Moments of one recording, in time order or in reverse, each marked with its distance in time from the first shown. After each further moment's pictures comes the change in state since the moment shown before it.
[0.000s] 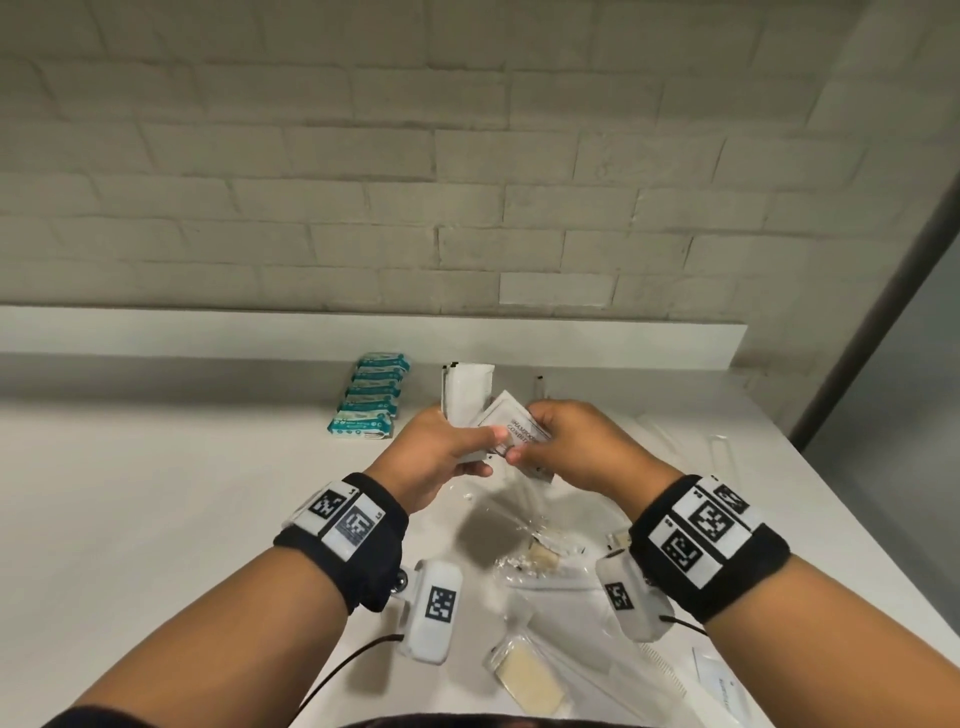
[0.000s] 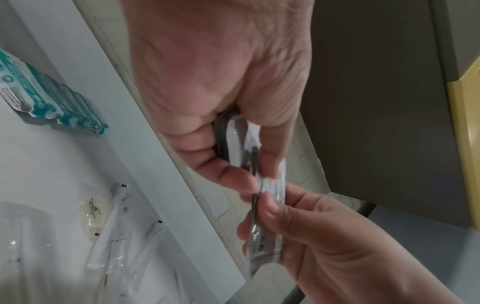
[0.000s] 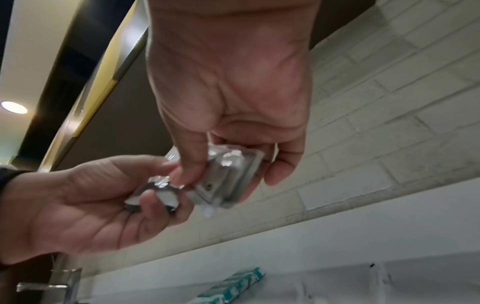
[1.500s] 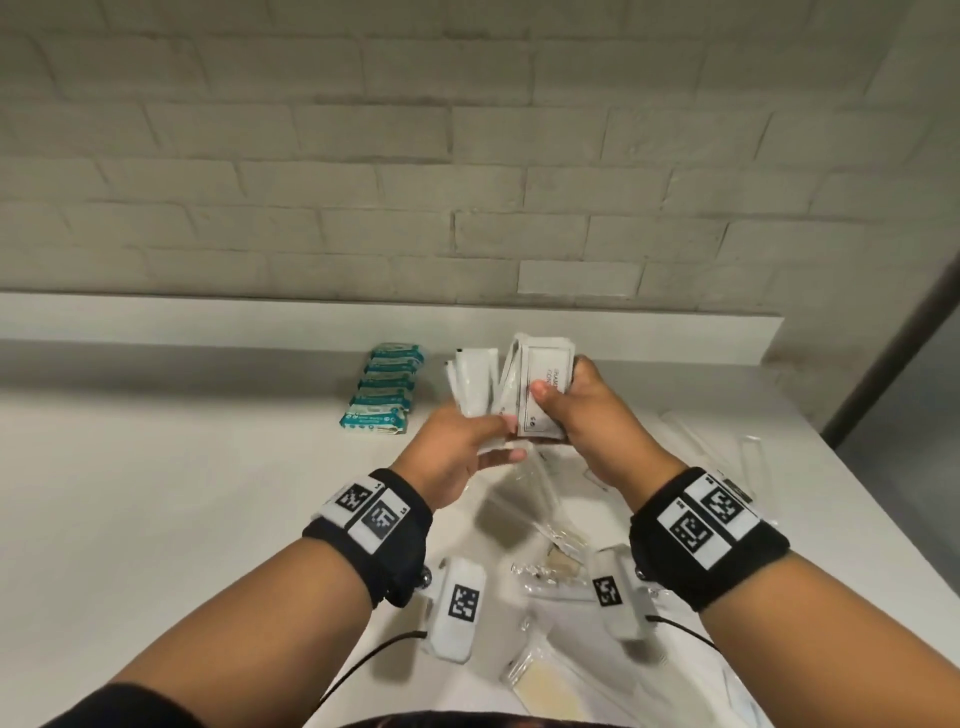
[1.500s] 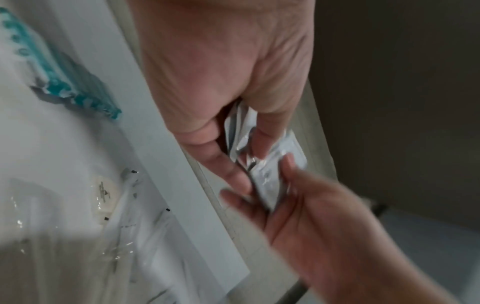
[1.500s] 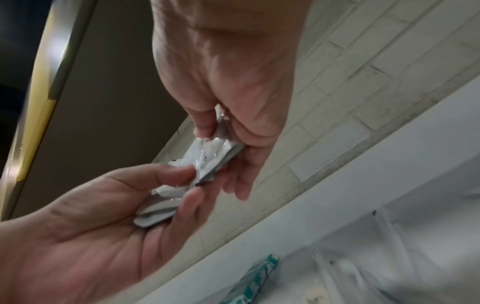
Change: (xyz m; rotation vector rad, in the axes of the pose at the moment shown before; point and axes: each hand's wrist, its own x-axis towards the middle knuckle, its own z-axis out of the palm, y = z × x) left_hand 0.022 -0.006 -0.002 -0.169 0.030 0.033; right_hand 0.036 0.005 0.010 0.632 0.153 0.002
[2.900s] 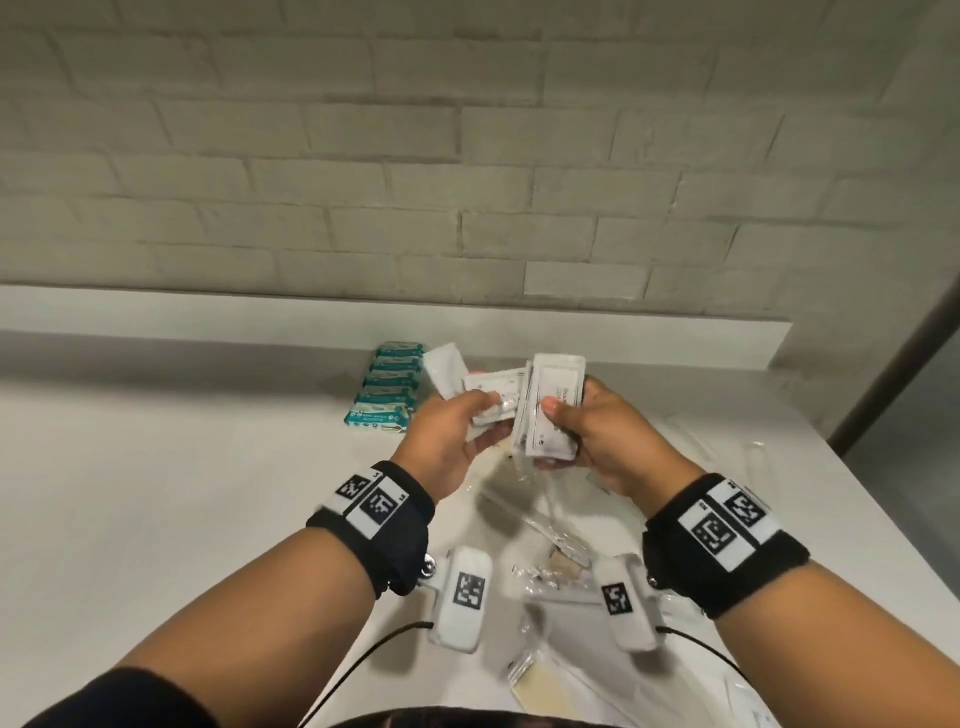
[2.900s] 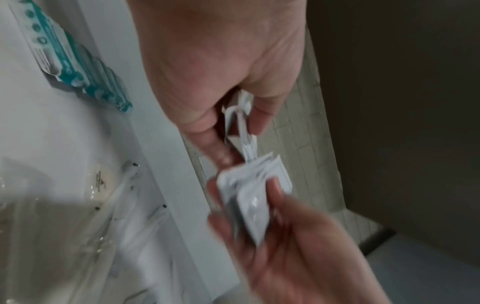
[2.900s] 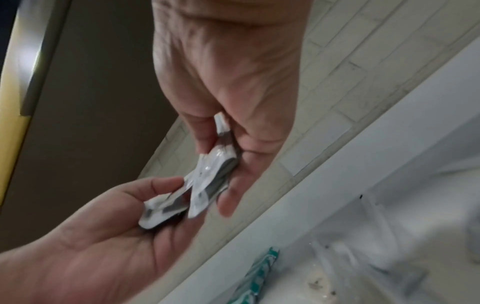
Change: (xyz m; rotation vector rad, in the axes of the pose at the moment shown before) left_hand 0.011 0.004 -0.002 -0.196 0.221 -0.004; right_hand 0.000 0.006 -0.009 0.150 -0.064 0.175
